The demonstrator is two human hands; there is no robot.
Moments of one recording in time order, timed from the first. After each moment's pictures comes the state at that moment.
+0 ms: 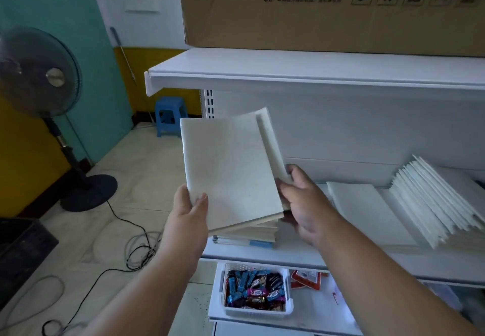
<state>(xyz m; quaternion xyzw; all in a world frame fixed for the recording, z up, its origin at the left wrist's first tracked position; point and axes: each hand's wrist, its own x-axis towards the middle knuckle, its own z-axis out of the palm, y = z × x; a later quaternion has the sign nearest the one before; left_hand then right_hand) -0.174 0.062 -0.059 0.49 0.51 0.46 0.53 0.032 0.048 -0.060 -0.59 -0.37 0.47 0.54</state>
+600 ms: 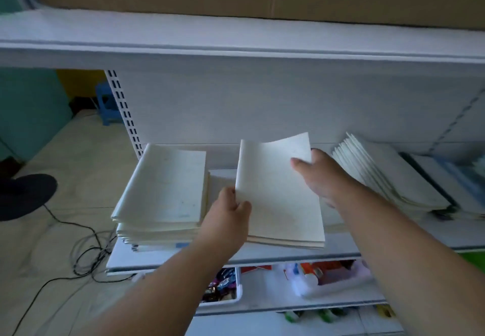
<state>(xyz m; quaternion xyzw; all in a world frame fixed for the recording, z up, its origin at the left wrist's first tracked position) 0.009 0.045 -0.087 0.68 0.51 0.21 0.48 0.219 0.028 -0.058 -0.83 -0.39 0.23 0.34</state>
